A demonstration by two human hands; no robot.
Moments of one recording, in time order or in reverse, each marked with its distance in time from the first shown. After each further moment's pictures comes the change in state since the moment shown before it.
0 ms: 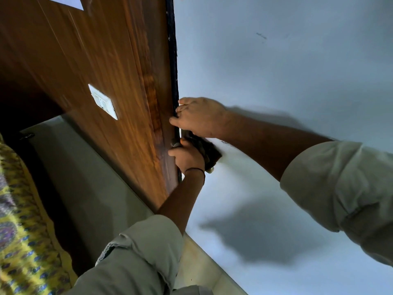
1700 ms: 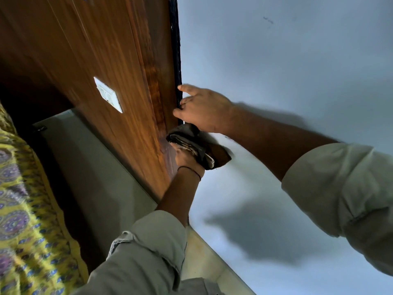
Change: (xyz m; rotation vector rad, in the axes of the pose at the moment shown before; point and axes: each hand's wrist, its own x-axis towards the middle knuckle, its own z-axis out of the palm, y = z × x) left_hand 0.024 -0.025 0.002 -0.598 -0.177 -0.298; right_hand -0.004 -0.001 0.001 -0.030 0.058 -0.023
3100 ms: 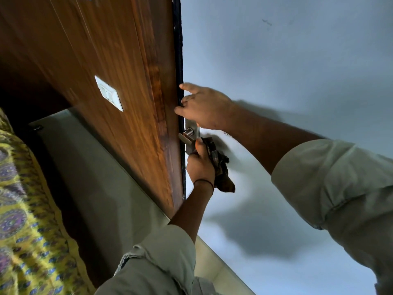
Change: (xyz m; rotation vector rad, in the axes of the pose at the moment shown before) left_hand -0.040 -0.029 -0.017 0.651 -0.026 0.334; right_hand 0.000 0.002 -0.001 -0.048 -0.049 0.014
